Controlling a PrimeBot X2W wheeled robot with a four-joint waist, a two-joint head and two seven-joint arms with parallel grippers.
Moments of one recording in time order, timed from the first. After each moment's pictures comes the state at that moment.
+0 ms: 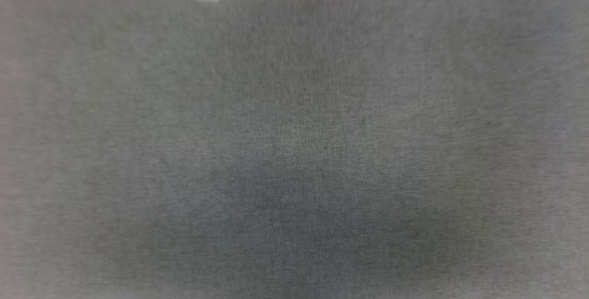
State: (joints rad) left arm -2.28 0.43 -0.74 1.13 -0.68 -0.07 -0.04; right arm -1.89 -0.36 0.67 1.08 0.68 0.13 -0.23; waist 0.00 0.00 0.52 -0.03
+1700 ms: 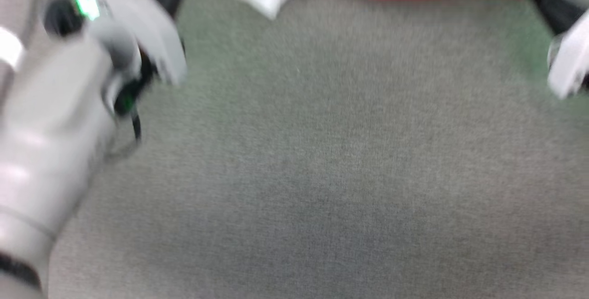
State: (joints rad) left arm -1.26 0.49 -0.95 0.79 -1.03 -0.13 -0.09; right arm -1.18 -0.68 0.95 0.64 0.98 0.13 0.02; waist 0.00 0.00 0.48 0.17
